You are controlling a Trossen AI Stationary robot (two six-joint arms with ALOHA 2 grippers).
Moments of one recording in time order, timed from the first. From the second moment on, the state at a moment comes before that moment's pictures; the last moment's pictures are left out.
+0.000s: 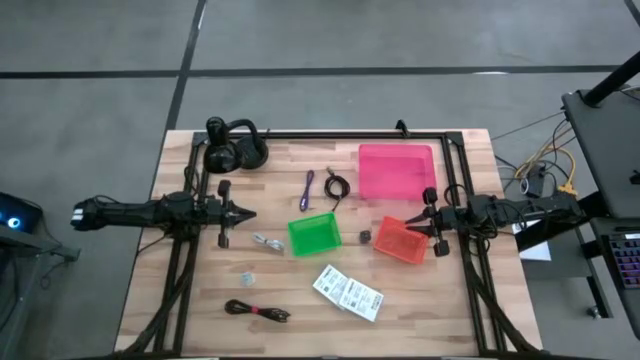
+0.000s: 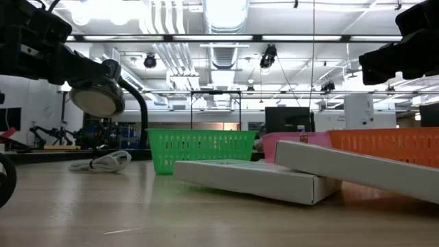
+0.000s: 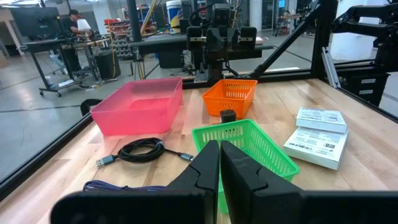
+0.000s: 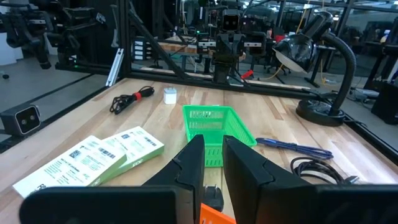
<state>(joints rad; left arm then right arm) -0.03 0.14 0.03 0.00 -0.08 0.09 0.15 0.07 0.02 -0.01 0.03 -0.05</state>
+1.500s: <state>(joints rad) -0.03 0.14 0.03 0.00 -0.08 0.09 0.15 0.07 0.02 -0.01 0.03 -0.11</state>
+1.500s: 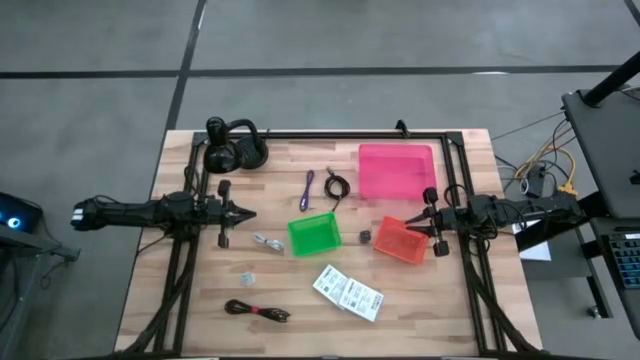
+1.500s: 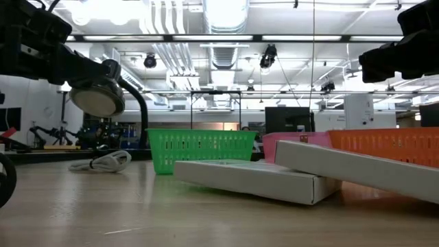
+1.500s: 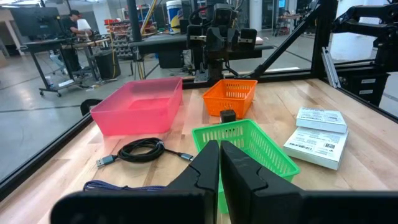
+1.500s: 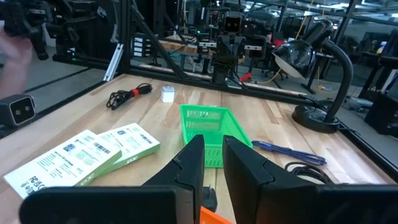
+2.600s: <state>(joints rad) -0.03 0.14 0.03 0.21 -0.08 0.19 0.15 0.07 0.02 0.25 0.03 -0.22</state>
